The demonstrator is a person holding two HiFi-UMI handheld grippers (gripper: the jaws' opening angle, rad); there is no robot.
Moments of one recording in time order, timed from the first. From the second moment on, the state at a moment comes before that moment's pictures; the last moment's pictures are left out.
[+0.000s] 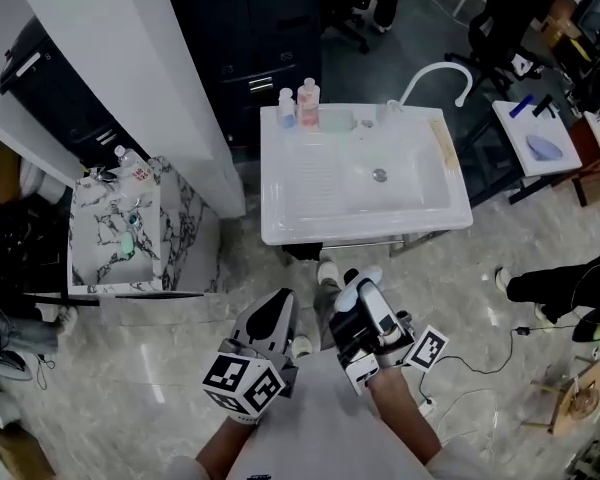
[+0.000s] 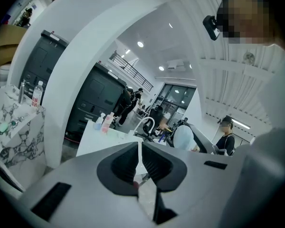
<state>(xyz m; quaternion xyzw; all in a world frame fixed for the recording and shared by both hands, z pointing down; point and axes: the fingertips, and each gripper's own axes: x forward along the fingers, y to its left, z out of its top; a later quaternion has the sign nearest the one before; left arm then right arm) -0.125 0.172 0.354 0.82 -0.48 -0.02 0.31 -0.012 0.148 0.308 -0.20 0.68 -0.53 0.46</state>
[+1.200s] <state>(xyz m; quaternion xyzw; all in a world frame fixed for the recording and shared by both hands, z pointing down) -0.058 -0.116 0.338 0.79 -0.54 0.00 0.29 0.062 -0.157 0.314 -0.15 0.70 -0.56 0.42</state>
